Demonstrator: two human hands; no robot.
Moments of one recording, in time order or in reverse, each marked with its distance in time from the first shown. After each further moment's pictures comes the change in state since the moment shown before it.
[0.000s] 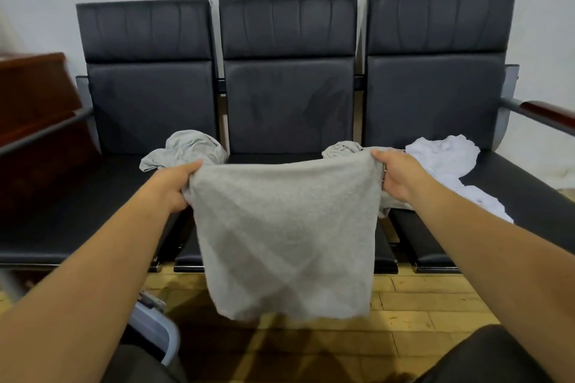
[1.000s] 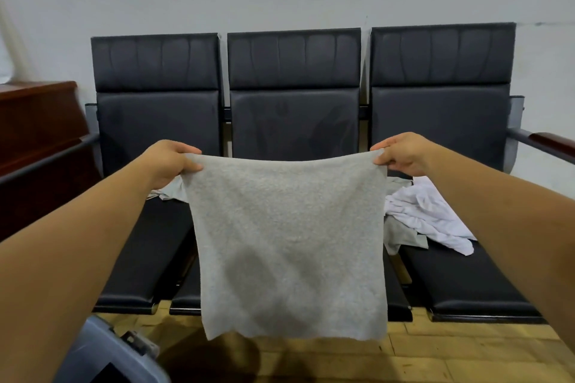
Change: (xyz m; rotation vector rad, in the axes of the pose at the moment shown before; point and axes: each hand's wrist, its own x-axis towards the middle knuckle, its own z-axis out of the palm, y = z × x) left_hand 0.035 0.098 -0.004 0.656 -0.063 0.406; right_hand 0.062 -0.097 0.007 -0.514 -0.049 -0.131
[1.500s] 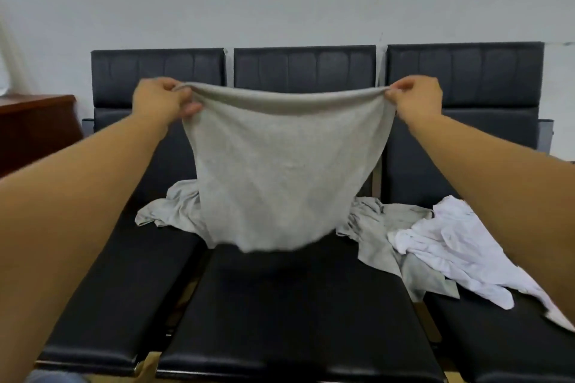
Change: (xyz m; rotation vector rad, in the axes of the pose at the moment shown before) left_hand 0.097 0.101 -0.034 -0.329 0.365 0.273; right_hand 0.085 -0.116 0.011 -0.111 0.564 -0.467
